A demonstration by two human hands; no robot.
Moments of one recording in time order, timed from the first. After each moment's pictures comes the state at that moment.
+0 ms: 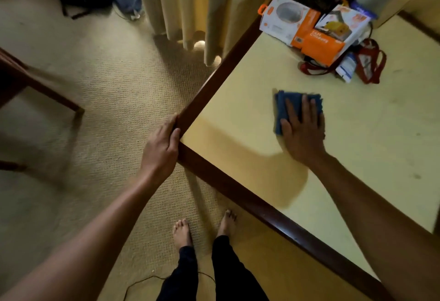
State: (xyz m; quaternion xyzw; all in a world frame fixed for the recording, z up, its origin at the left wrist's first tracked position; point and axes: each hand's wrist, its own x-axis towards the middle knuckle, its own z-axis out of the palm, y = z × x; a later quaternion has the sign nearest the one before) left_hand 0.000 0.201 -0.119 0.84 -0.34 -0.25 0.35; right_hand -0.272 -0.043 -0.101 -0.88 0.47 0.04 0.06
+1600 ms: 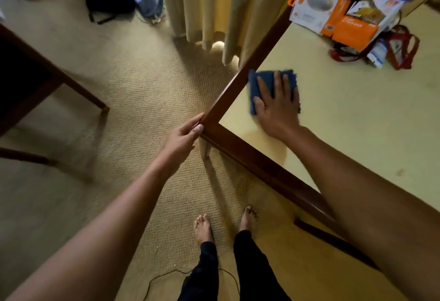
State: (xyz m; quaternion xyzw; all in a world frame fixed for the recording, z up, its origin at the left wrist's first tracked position) left_hand 0.025 0.257 -0.096 0.68 -0.15 -0.51 0.49; right_hand -0.140 0.039 -0.097 -0.90 0.43 0.05 0.09
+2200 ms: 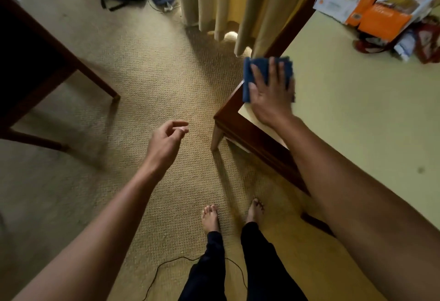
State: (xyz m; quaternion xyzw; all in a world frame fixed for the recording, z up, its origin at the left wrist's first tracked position) left_hand 0.055 0.325 -0.100 0.78 -0.14 -0.40 0.46; right_hand -0.084 0.073 -0.099 -0.90 0.42 0.04 0.13
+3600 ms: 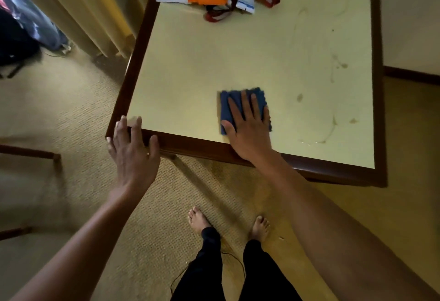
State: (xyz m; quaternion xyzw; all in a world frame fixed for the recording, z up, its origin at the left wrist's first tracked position) left_hand -0.086 0.240 -0.077 0.85 -0.48 -0.14 0.18; right_hand -0.338 0.118 -0.100 -0.81 0.57 0.01 0.13
